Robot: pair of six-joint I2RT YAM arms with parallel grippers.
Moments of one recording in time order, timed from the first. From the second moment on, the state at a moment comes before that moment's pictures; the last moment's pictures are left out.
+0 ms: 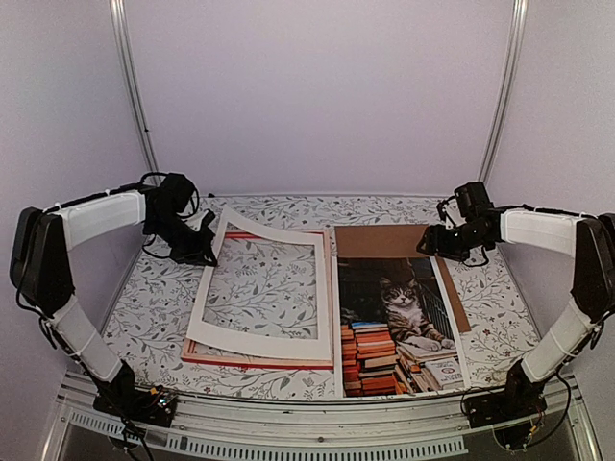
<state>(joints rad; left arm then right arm) -0.28 1.62 1.21 -0.80 0.32 -0.24 0.25 1.59 1.03 -0.38 -0.20 0.33</state>
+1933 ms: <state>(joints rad) -0.25 1.68 1.09 -0.62 0.31 -0.31 0.26 1.61 1.02 -0.36 -0.19 0.32</state>
